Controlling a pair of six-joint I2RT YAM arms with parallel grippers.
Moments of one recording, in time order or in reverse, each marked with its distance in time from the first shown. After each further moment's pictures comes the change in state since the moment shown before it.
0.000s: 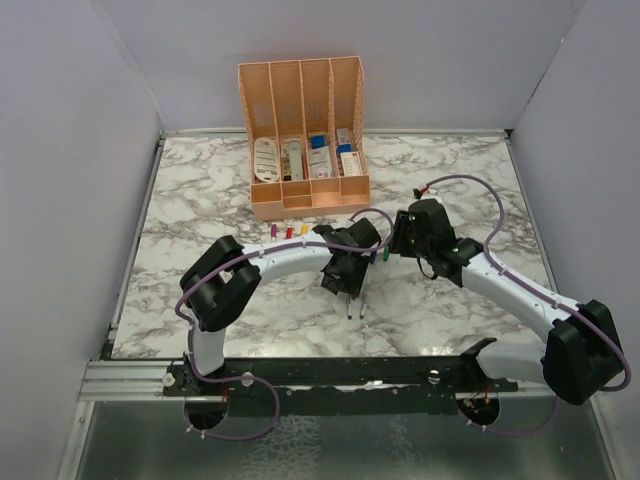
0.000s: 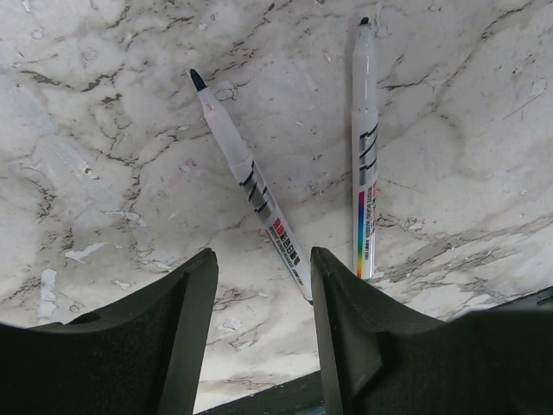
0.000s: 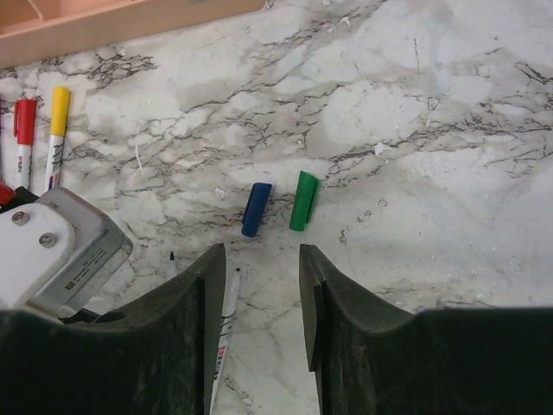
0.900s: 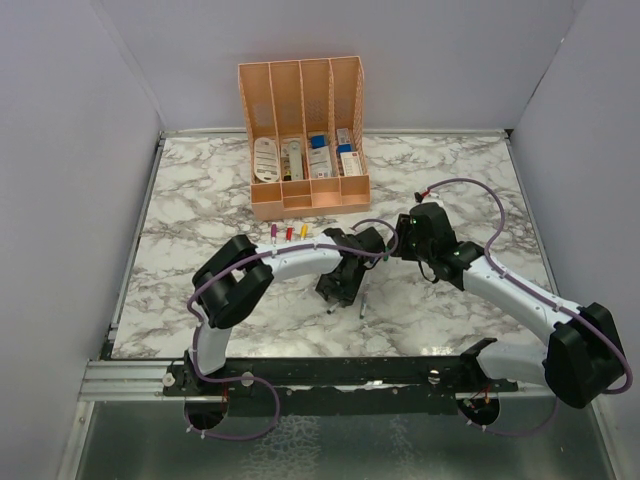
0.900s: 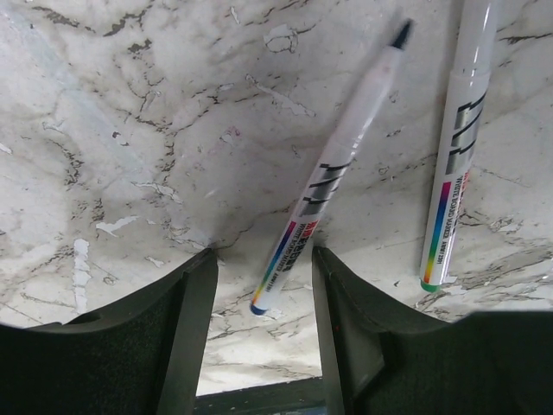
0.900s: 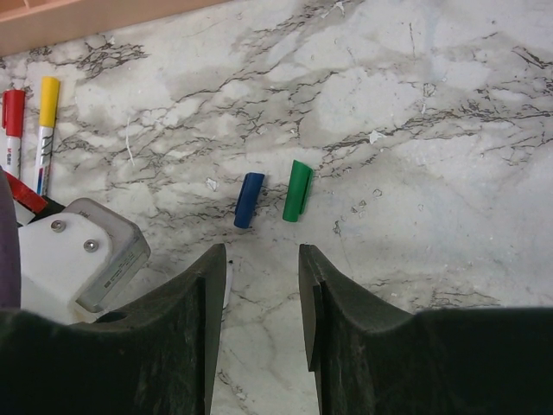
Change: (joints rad) left arm -0.031 0.072 0.040 -0.140 -0.097 0.032; right arm 0.000 -0.020 -0.035 0.005 0.000 0.004
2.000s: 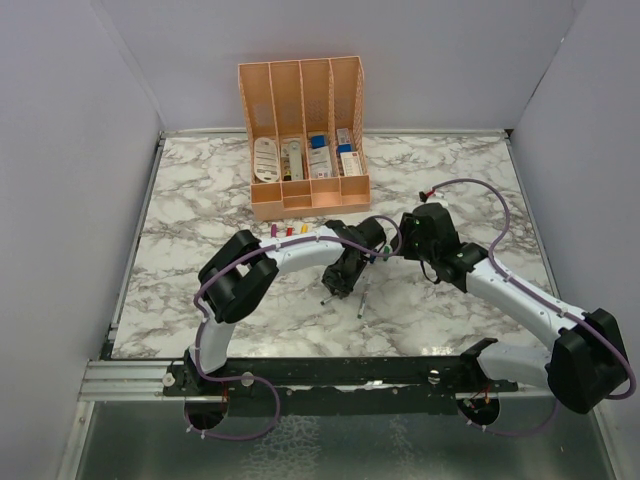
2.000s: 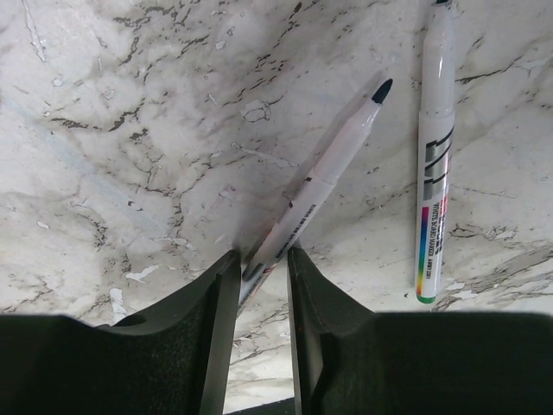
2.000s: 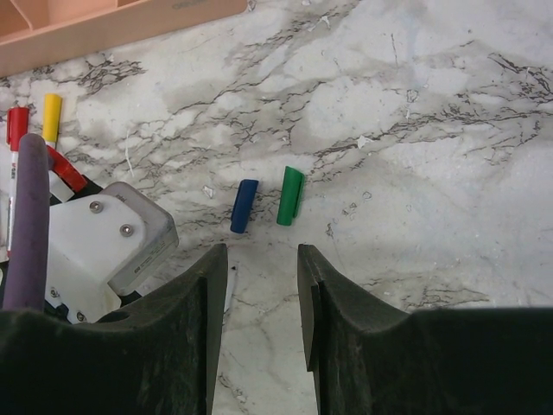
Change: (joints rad) left arm 0.031 0.056 0.079 -0.001 0.048 0.186; right arm -0.002 -0.032 -0.005 -0.007 0.016 0.005
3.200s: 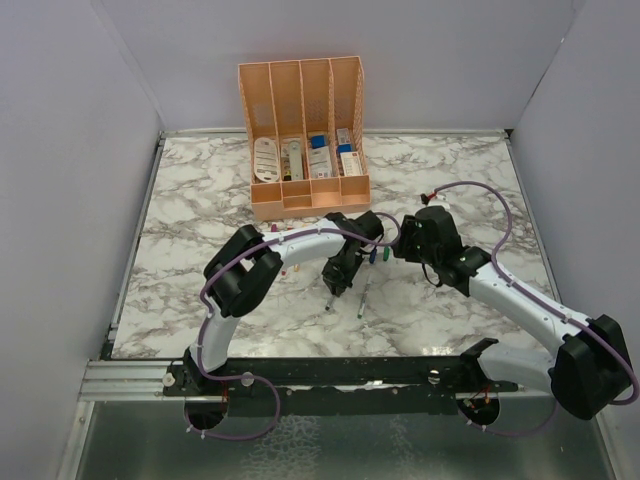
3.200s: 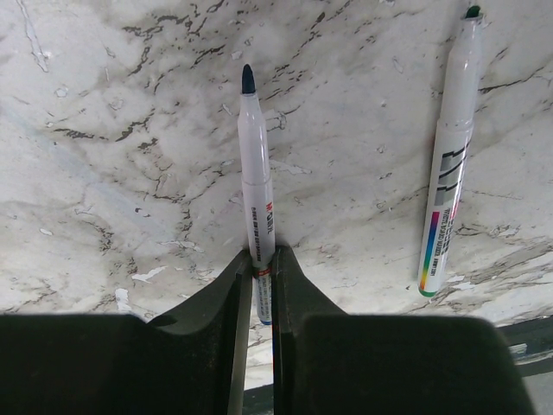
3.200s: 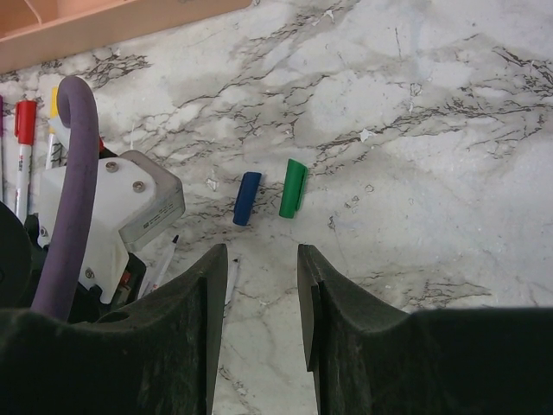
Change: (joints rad) left arm 0.040 0.075 0.056 -0.071 0.064 0.018; right arm 0.001 -0.035 -0.025 0.003 0.002 0.008
